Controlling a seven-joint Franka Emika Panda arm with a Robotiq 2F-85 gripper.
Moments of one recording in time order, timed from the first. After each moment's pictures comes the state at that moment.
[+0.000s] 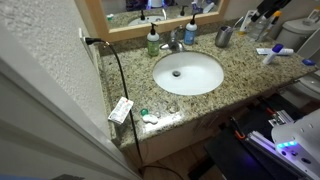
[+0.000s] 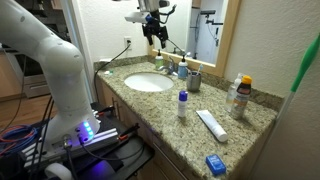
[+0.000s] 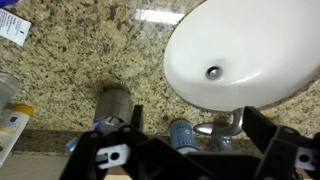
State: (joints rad) arm -0.02 -0.68 -0.16 -2.63 -0.02 2.28 -0.15
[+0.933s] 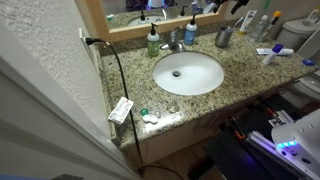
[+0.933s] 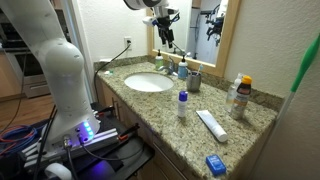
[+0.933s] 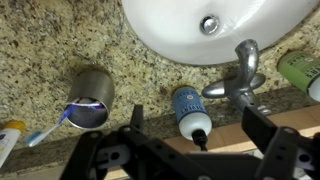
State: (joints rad) arm -0.02 -0.20 0.00 -2.27 -0.02 2.36 0.36
